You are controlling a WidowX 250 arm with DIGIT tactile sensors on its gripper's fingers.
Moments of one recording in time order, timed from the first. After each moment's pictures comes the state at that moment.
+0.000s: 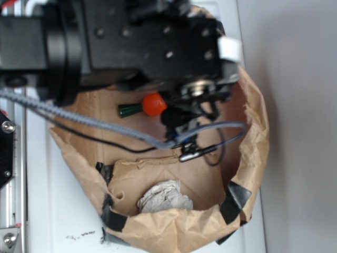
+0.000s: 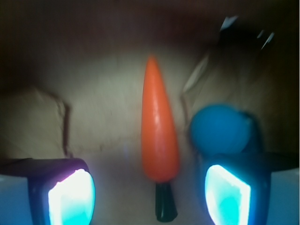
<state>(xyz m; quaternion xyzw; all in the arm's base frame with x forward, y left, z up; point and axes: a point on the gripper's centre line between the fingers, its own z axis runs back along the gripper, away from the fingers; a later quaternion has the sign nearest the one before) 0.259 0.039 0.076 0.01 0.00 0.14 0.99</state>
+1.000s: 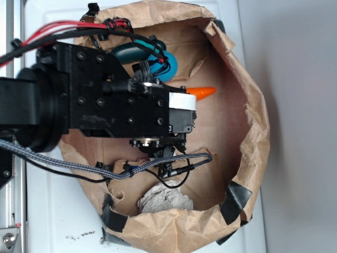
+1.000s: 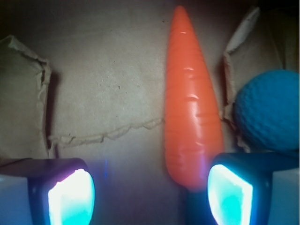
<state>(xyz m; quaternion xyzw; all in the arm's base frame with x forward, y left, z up) 0.259 0.015 0.040 0.03 -0.05 0.12 0.99</state>
